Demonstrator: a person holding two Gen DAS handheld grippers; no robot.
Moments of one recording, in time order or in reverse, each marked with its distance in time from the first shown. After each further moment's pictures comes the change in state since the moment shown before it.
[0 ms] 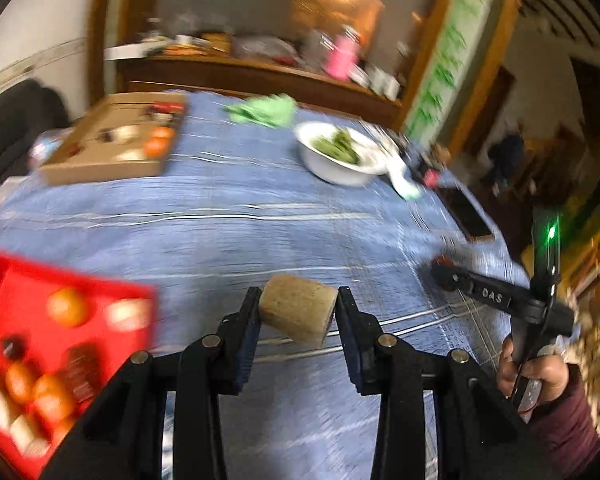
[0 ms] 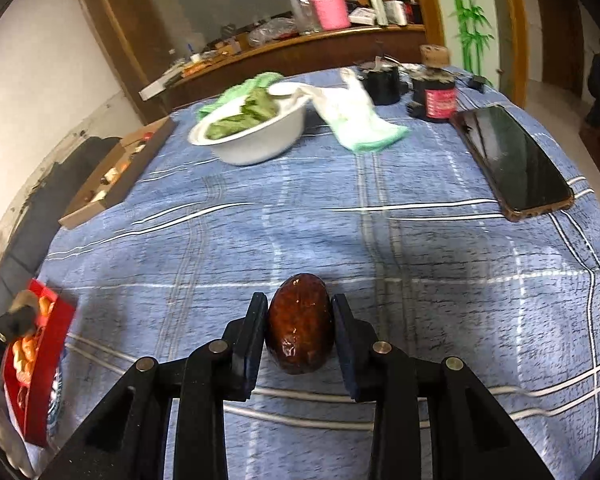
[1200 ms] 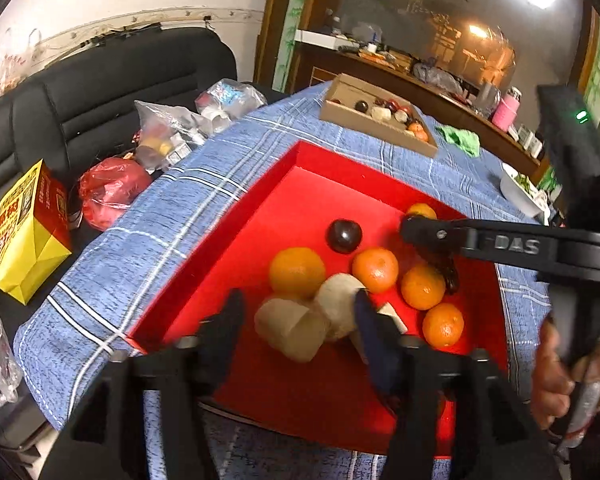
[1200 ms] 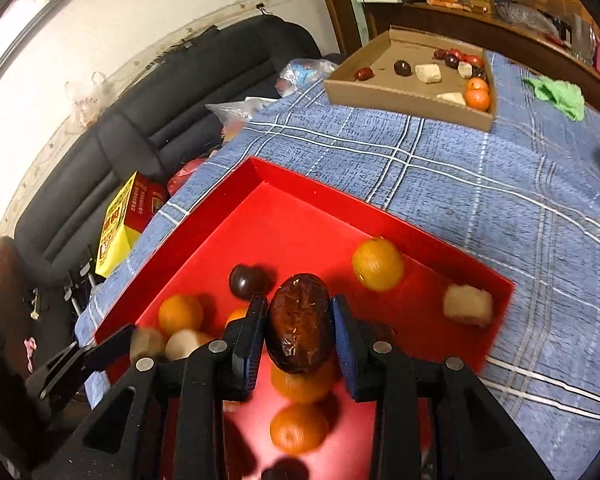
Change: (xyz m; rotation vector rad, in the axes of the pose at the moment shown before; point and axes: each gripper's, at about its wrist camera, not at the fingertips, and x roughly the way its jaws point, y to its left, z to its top) left arm -0.114 0.210 -0.103 -0.288 -0.054 0.346; right arm 0.076 0.385 -0.056 -0.392 0.266 0.317
